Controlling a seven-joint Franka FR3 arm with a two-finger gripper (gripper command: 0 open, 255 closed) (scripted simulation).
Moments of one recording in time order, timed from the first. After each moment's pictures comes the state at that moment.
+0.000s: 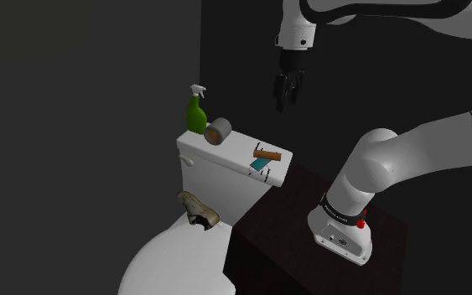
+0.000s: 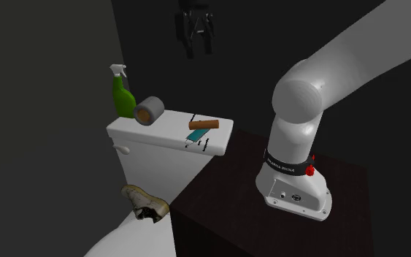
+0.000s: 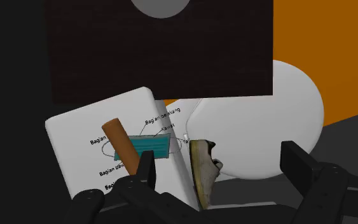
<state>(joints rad) -0.01 -0.76 0.06 -2.44 0.09 1.50 0.00</state>
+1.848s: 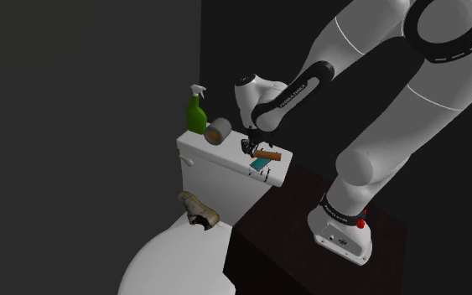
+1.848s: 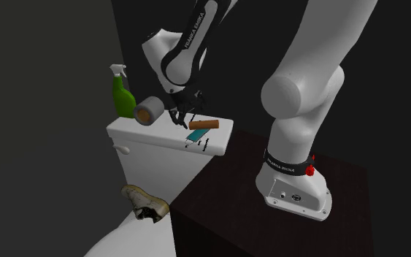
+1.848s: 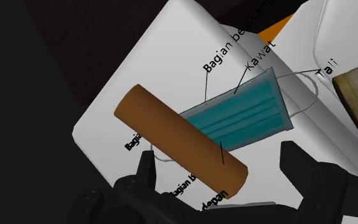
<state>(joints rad) -0.32 -0.13 0.37 -2.67 -0.38 2.29 0.80</state>
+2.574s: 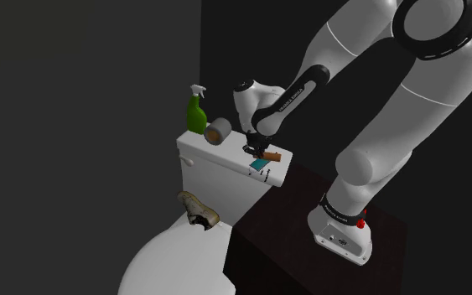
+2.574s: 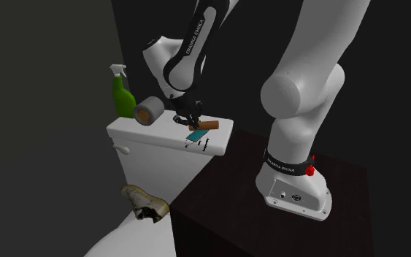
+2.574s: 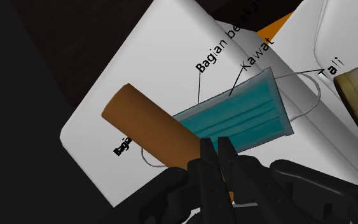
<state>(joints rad) -0.33 -0.07 0.37 -2.67 -0.43 2.34 0.85</state>
